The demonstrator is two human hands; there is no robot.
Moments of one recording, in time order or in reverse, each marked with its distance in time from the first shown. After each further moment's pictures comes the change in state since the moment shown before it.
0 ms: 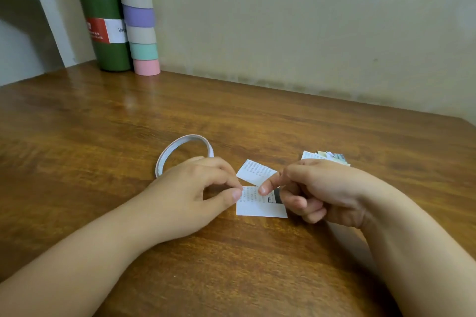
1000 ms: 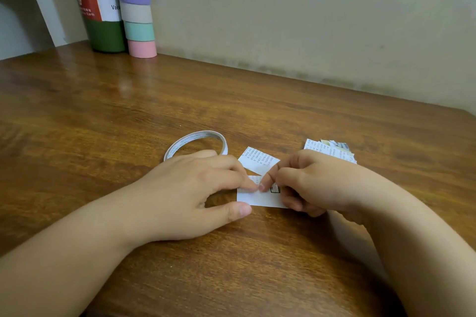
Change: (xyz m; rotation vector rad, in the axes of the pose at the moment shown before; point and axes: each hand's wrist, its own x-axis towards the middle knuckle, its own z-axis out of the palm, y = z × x) left_hand -0.003 0.001 0.000 0.244 -0.165 0.180; right_hand -0.002 -0.001 0.014 -0.411 0.130 0.016
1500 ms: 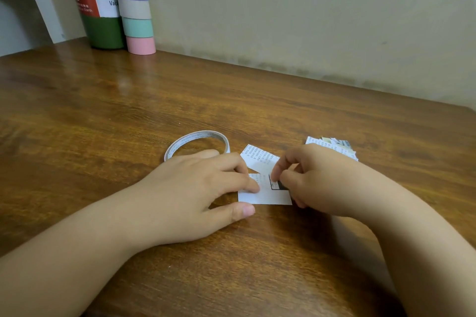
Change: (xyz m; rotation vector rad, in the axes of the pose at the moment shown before) left_hand 0.000 0.005 0.004 0.097 0.064 0.026; right_hand -0.004 0.001 -0.001 -0.325 0.230 -0.041
